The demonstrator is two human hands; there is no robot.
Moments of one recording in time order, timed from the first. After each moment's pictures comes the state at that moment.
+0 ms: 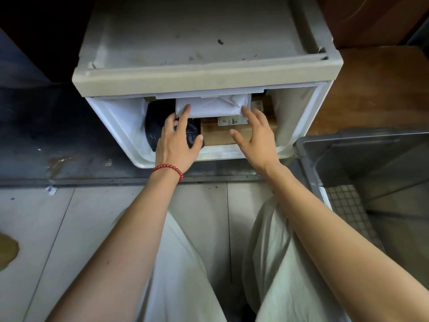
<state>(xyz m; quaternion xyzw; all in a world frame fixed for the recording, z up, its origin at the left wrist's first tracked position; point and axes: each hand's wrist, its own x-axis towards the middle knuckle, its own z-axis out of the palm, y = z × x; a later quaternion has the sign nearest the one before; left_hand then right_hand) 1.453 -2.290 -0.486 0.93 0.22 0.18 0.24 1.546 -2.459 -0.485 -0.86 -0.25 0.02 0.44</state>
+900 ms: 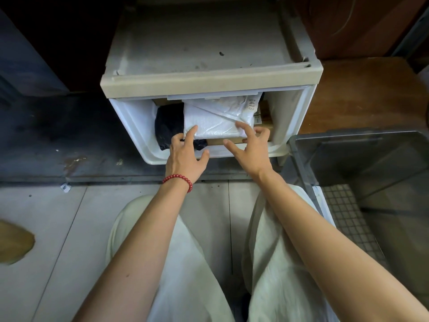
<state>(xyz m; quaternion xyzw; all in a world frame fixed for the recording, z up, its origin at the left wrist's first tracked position) 1.406 -2.330 -0.469 0.91 0.26 0.13 0.29 1.497 -2.472 -0.473 -0.84 -0.19 0.09 0.49</state>
